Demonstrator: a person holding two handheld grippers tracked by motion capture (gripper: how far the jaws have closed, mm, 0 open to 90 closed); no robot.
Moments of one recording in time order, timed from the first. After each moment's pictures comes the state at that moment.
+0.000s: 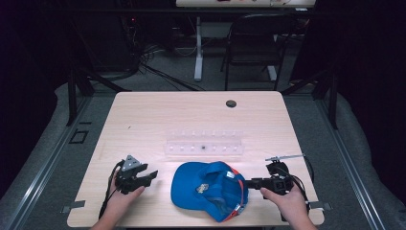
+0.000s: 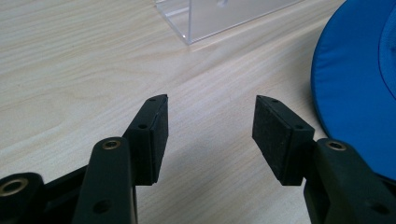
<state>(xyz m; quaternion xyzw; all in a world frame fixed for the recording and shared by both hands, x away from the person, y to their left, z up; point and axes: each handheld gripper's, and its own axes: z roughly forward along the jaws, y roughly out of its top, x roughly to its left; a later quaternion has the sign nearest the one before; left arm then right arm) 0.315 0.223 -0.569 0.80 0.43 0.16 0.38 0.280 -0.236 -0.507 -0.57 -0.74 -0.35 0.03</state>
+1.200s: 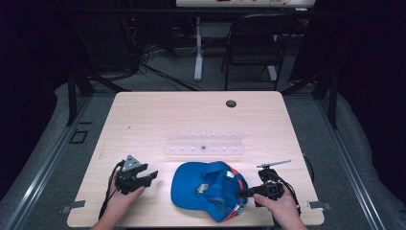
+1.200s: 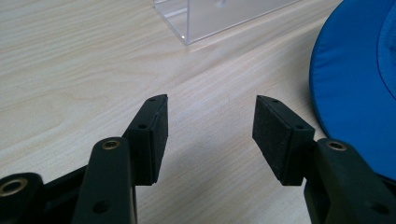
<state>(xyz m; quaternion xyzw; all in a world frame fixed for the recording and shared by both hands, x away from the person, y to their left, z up) 0.314 0.223 -0.569 0.80 0.43 0.16 0.38 0.278 -0.221 -0.531 -0.56 -0.73 -0.35 0.15</state>
